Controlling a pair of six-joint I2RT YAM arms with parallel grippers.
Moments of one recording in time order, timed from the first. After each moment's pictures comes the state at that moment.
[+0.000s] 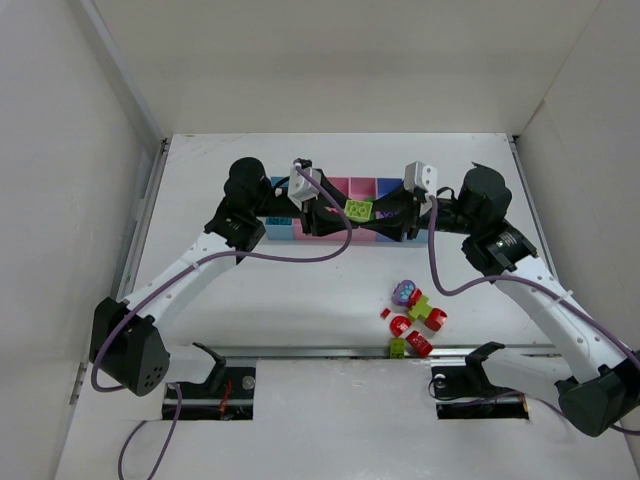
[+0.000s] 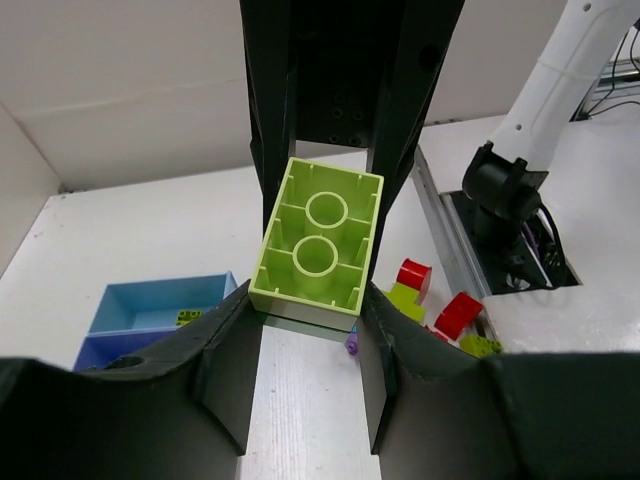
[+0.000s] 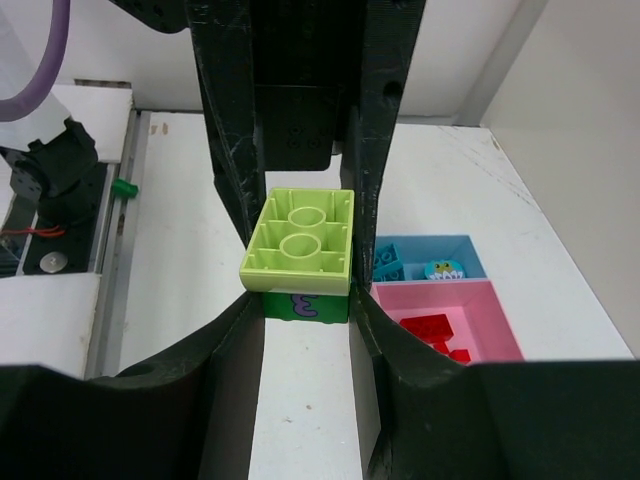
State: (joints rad) left arm -0.55 1.31 1.07 0.36 1.11 0.02; right arm 0.49 1.07 1.07 -0.02 -0.88 -0.24
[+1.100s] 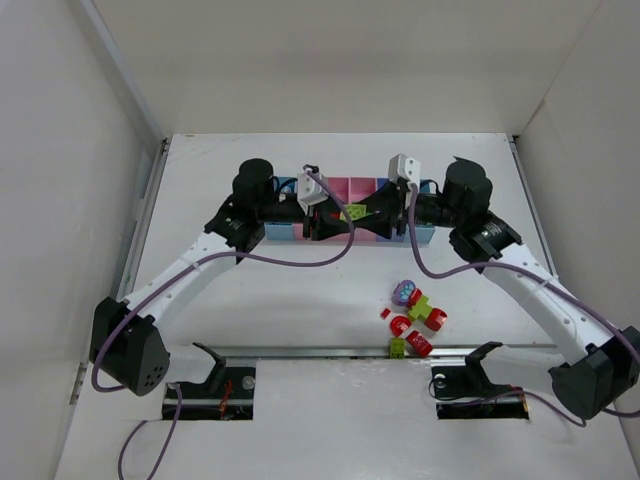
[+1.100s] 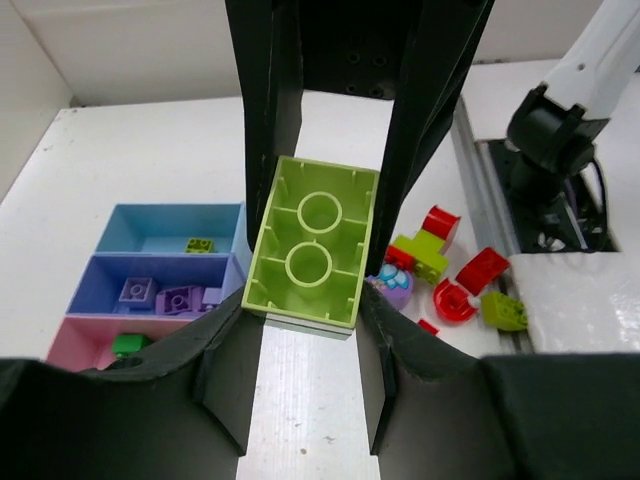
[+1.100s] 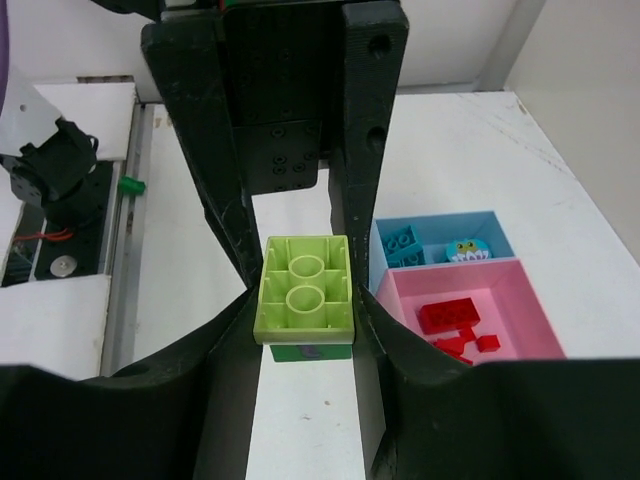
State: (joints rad) left arm -0.55 1.31 1.07 0.12 1.01 0.18; right arm 0.51 1.17 1.10 -0.02 -0.87 -0.21
